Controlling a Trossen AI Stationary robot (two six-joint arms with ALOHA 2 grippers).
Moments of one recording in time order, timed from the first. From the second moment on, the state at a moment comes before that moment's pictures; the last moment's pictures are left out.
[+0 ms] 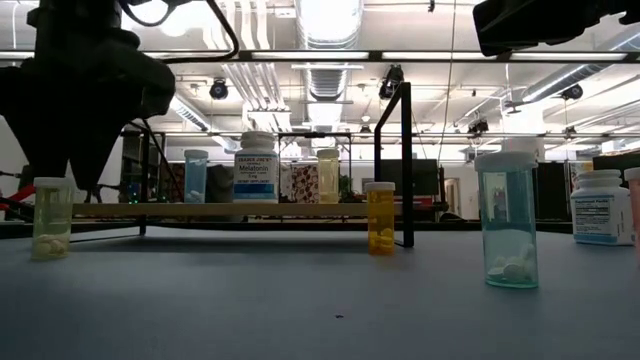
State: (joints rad) left arm -0.38 1.52 1.01 -0.97 0.01 -1.51; right arm 0.33 0.91 0.58 -0.10 0.13 -0.25
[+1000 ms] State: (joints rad) left arm -0.39 1.55 1.16 -0.97 0.23 -1.41; right arm 0.33 0.91 0.58 -0.10 0.13 -0.23
